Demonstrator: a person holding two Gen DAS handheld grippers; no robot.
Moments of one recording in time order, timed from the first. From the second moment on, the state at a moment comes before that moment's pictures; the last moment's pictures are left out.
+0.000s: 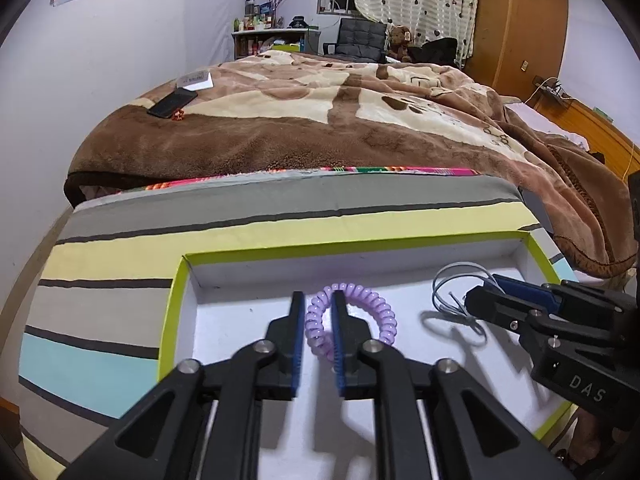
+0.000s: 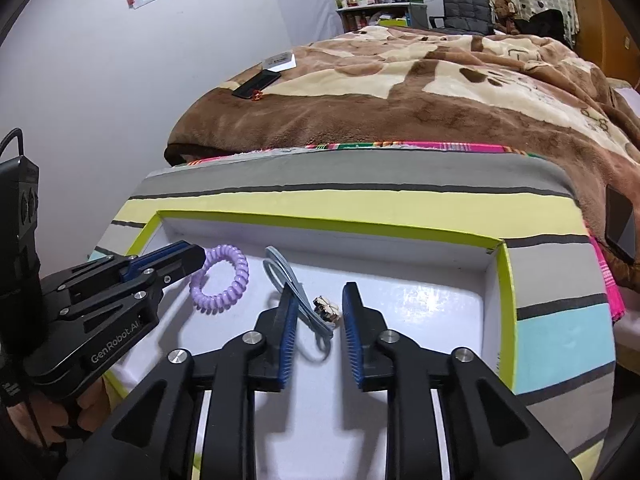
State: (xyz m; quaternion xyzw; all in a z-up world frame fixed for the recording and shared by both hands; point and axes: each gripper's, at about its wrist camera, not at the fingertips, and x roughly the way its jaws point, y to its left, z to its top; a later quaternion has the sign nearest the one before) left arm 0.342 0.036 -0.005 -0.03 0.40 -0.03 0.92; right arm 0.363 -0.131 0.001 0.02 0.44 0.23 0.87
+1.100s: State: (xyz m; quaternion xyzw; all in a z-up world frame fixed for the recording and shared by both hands) left arm 0.149 0.028 0.051 -0.05 0.29 -0.06 0.95; right arm 0.166 -0.181 0.057 0.00 0.32 0.24 0.92
